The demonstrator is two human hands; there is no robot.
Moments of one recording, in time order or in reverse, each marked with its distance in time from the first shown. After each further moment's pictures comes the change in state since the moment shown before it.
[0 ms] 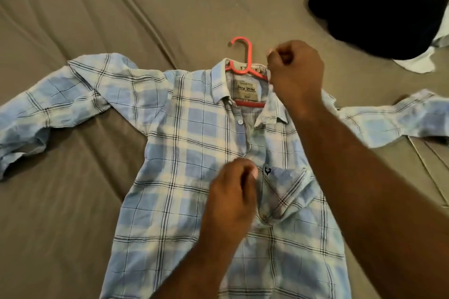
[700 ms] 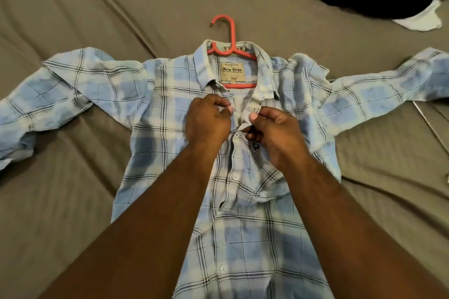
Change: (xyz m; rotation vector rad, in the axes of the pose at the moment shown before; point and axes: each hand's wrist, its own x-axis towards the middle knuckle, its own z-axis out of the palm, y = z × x) left_hand 0.123 -0.019 0.007 0.233 0.043 -0.308; right_hand -0.104 0.079 0.010 0.830 -0.271 0.722
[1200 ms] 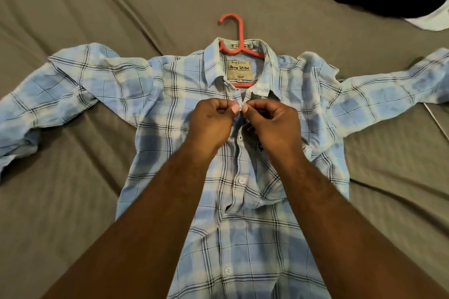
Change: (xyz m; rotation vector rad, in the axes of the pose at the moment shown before) left_hand -0.008 0.008 -0.018 -0.466 -0.198 -0.155; right_hand -0.001 0.005 0.014 -0.375 0.044 -0.356
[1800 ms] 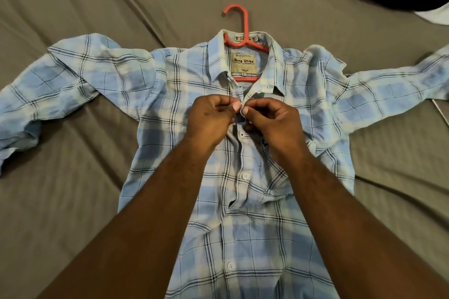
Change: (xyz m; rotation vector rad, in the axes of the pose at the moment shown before) left_hand 0.004 -0.014 -0.011 0.009 -0.012 0.032; right_hand -0.001 0.008 -0.001 0.237 -0.180 0.098
